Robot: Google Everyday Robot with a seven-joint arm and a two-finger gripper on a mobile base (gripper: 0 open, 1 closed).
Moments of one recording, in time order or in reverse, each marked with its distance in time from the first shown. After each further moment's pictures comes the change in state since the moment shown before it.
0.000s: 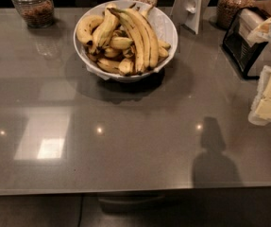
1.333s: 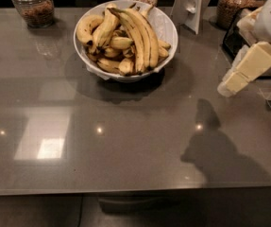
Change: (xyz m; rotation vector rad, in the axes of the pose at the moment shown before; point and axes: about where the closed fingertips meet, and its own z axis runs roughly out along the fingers) arm -0.033 -0.053 0.022 0.049 -0.255 0.150
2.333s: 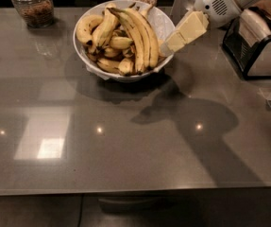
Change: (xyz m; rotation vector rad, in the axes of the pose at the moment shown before) arm -0.108 -0.042 0.078 -0.249 -0.242 0.187
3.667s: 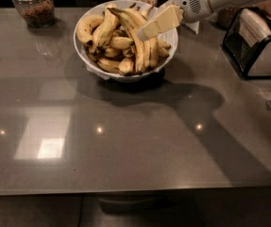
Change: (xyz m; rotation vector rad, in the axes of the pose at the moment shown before) arm -0.059 -0.021 0.042 -0.075 -0.245 -0.031
